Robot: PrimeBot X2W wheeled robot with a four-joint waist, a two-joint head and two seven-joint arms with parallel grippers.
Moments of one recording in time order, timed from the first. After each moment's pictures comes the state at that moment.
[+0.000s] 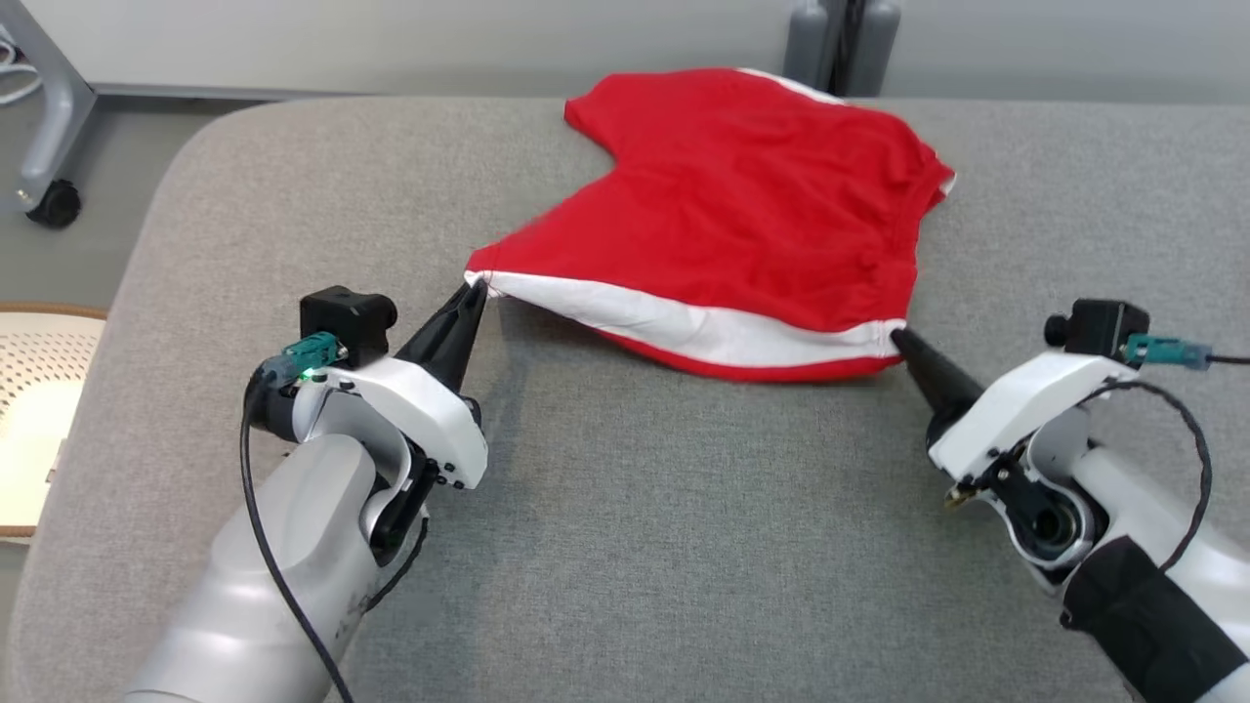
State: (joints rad) left arm -0.75 0.14 -0.69 0.89 -0.77 -0.13 -0.26; right arm -0.73 -0.33 0.82 0.75 1.39 0.13 -0.08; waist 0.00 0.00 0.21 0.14
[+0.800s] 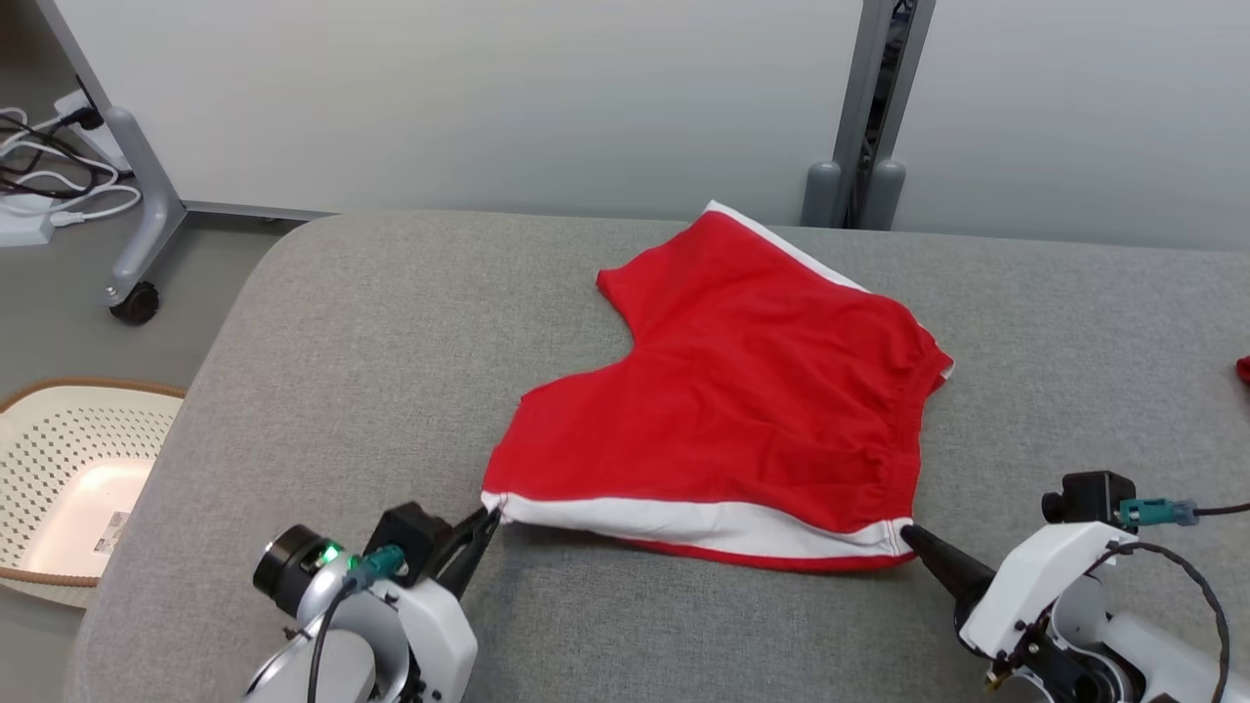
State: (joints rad) left arm -0.47 0.23 -0.79 0.81 -0.42 -0.13 -0.26; right arm -0.49 -0.45 0.97 0.61 1.52 0.13 -0.02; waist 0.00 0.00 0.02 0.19
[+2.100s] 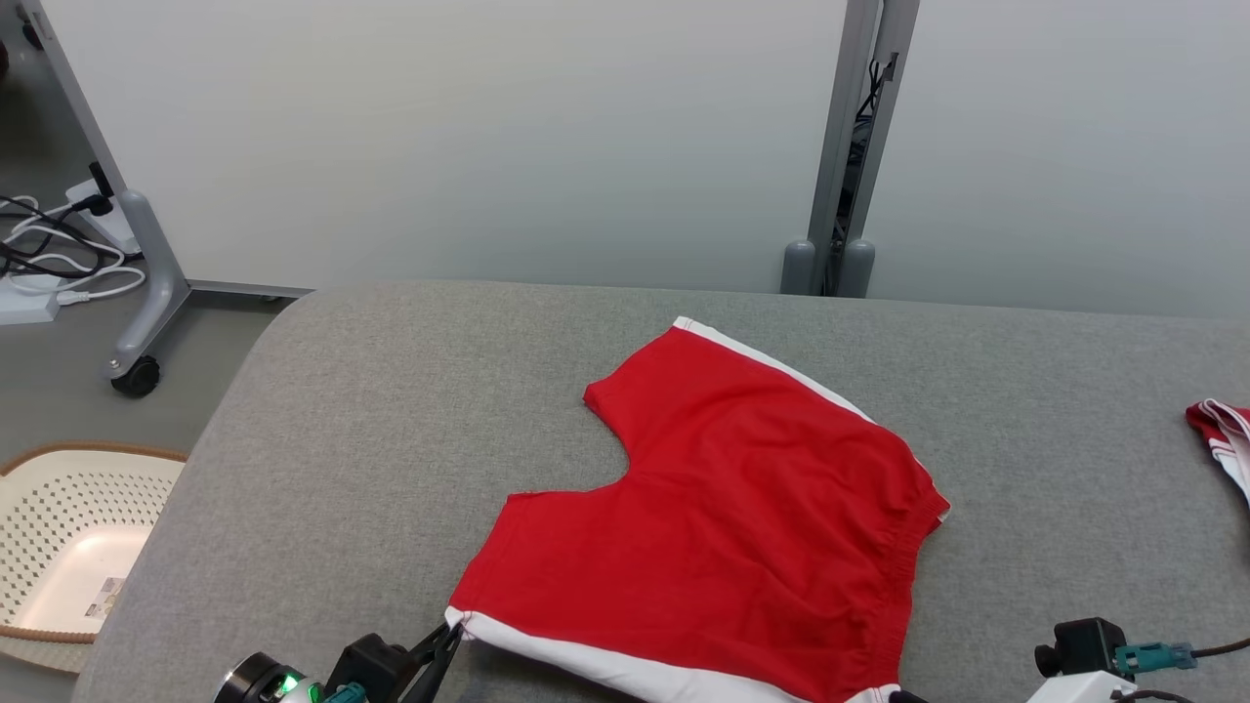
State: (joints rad) left arm -0.15 0.26 -0.55 0.63 -0.21 -0.13 -0.26; right arm -0.23 -0.57 1.01 0.36 1.58 0.13 0.01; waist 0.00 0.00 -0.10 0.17
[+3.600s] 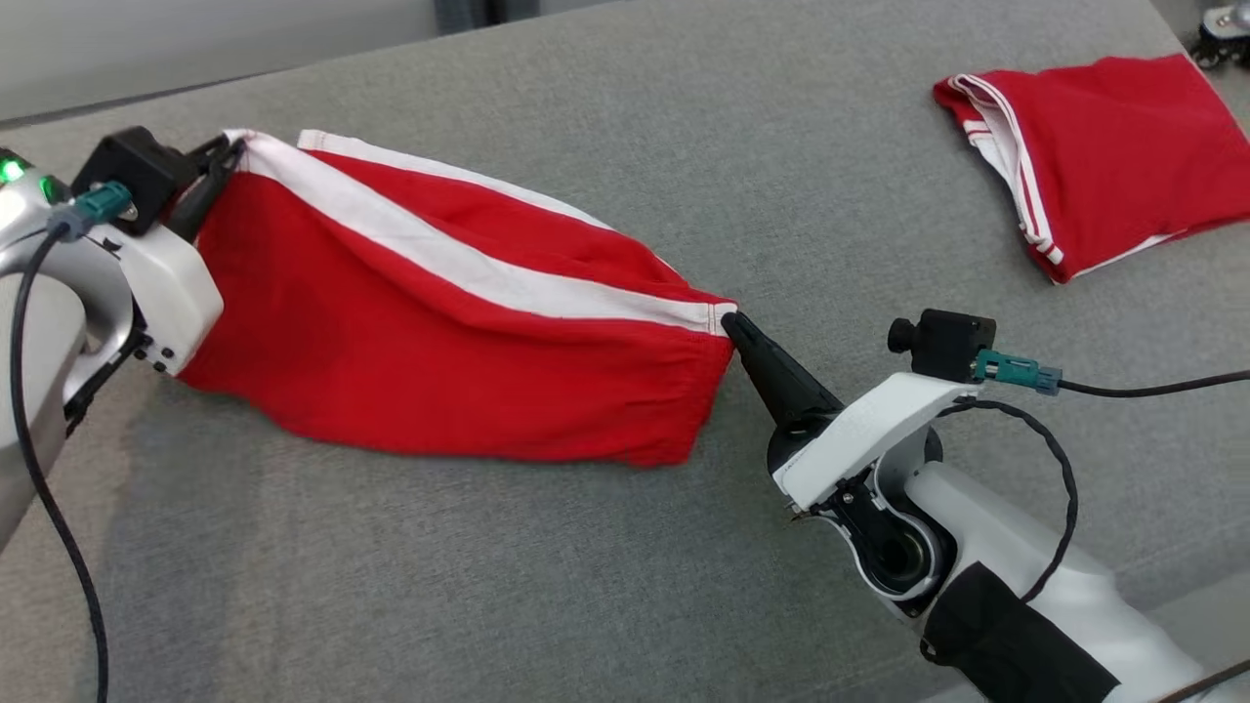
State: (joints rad) left arm -1.08 0.60 -1.13 0.79 -0.59 -0.13 -0.22; right arm -0.71 -0.18 0.93 0.55 1.36 0.13 -0.26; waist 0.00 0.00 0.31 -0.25
